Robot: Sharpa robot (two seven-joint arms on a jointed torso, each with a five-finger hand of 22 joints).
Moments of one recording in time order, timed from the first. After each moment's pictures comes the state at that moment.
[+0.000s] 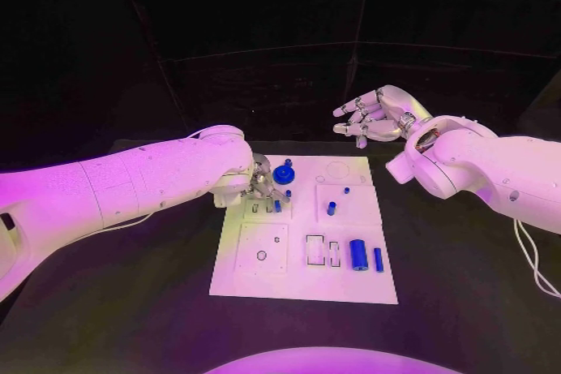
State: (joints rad) left arm 1.35 -0.48 -0.14 1.23 -0.94 0.22 -0.65; left_hand 1.17 0.10 -0.23 0.27 0.05 0.98 0.05 0.54 0.47 1.35 -0.02 1.17 1.12 1.47 -0.08 1.57 1.31 0.06 1.47 0.03 1.45 1.31; right arm 1.32 -0.83 -0.02 1.49 -0.79 -0.42 0.09; right_hand 1.48 -0.03 0.01 0.11 0.24 0.92 0.16 0.08 0.07 1.15 0.07 0.52 0.57 1.38 -0.01 0.70 0.55 0.16 1.03 0.10 0.89 0.63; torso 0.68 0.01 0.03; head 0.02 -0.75
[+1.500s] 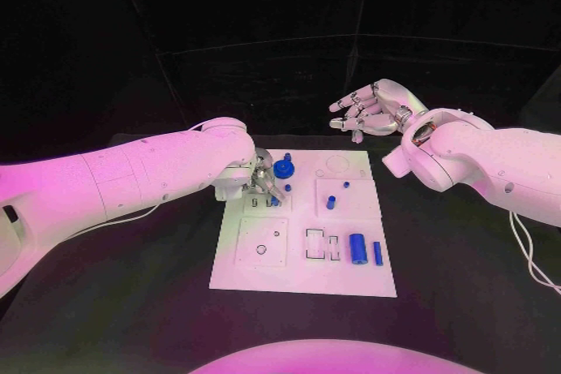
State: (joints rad) left arm 1.35 -0.47 -0.14 1.22 -0.94 0.26 -0.64; left_hand 1.40 0.15 -0.06 0.12 0.09 0.92 0.04 0.55 0.51 1.33 -0.03 1.15 1.12 1.46 -0.09 1.57 1.31 0.06 1.47 0.02 1.45 1.31; right arm 1.32 -0.81 -0.02 1.48 -0.79 -0.41 0.08; right_hand 1.48 -0.03 0.02 0.12 0.24 0.92 0.16 0.08 0.07 1.15 0.07 0.51 0.56 1.38 -0.01 0.69 0.55 0.18 1.03 0.10 0.88 0.61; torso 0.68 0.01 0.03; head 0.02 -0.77
